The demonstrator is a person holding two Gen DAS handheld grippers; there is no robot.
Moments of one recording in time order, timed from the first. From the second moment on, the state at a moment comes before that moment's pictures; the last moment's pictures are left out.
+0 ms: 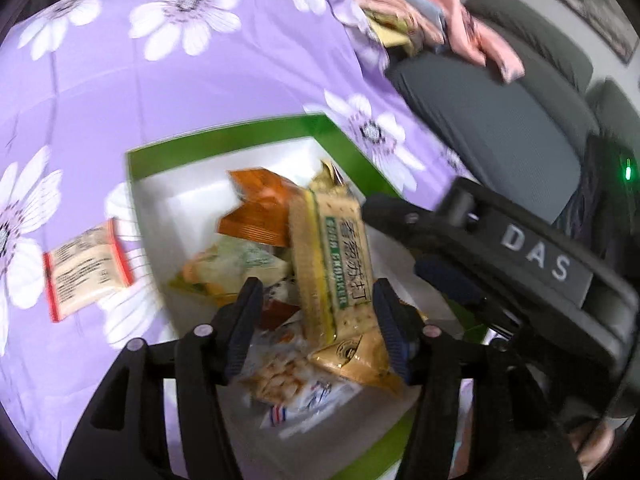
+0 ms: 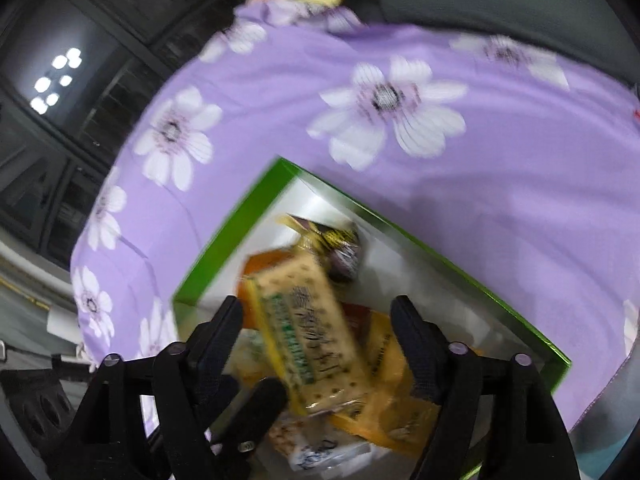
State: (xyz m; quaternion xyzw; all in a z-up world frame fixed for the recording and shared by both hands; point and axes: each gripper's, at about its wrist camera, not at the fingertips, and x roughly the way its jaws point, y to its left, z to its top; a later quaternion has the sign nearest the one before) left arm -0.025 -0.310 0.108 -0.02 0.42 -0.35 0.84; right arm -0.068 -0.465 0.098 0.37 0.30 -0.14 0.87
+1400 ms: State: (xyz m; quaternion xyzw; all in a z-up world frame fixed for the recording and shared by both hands) left arm -0.024 -0.016 0.067 -0.14 0.40 -0.07 0.90; right arm 0.075 -0.227 0.072 0.05 0.46 -0.05 0.88
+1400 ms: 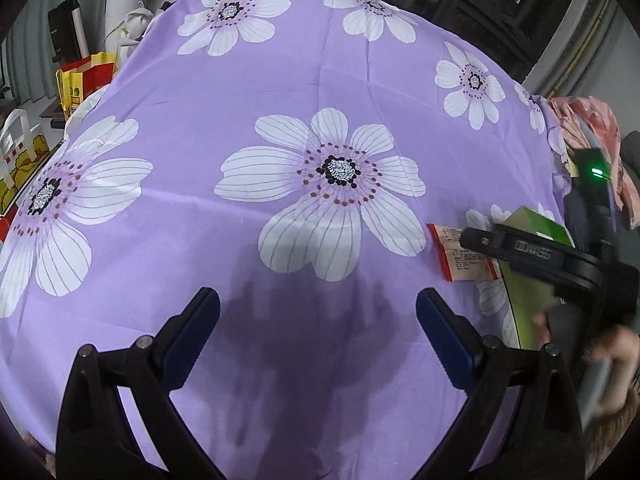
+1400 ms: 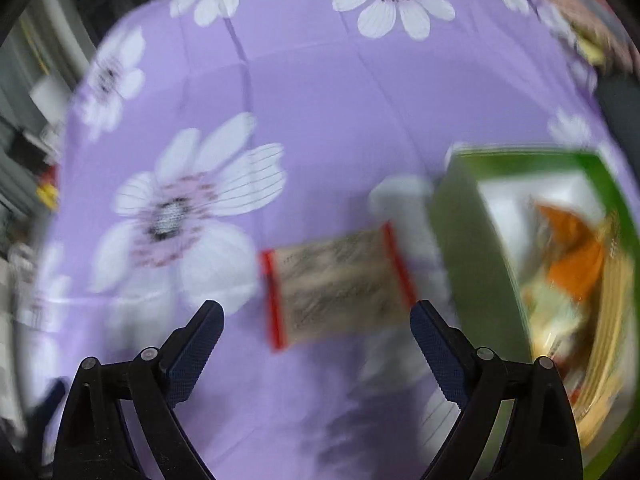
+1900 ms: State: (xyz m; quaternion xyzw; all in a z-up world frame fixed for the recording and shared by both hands) left arm -0.023 -0.010 0.069 -0.15 0.40 -0.07 0.90; right arm 0.094 -0.200 0.059 -0.02 0.49 -0.02 0.87
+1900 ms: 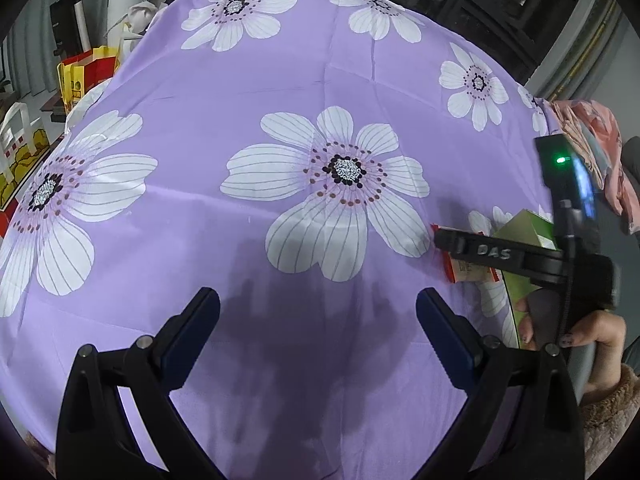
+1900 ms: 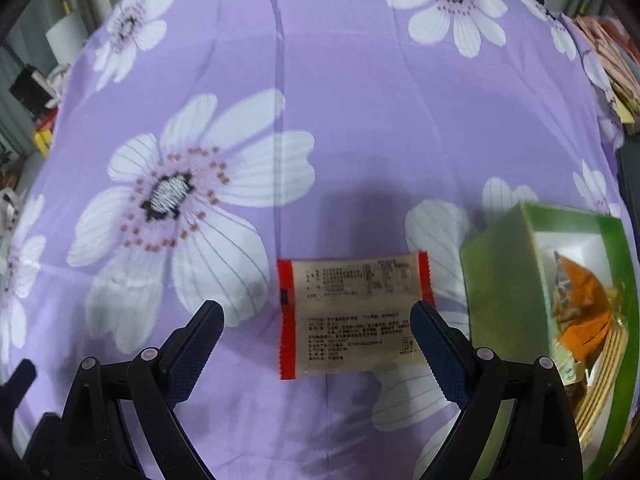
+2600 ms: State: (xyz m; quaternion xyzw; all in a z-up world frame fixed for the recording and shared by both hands) left arm -0.023 -0.012 0.068 -0.14 0.40 -0.07 0.90; right arm 0.083 -0.215 0.047 0.04 0.51 0.04 0.86
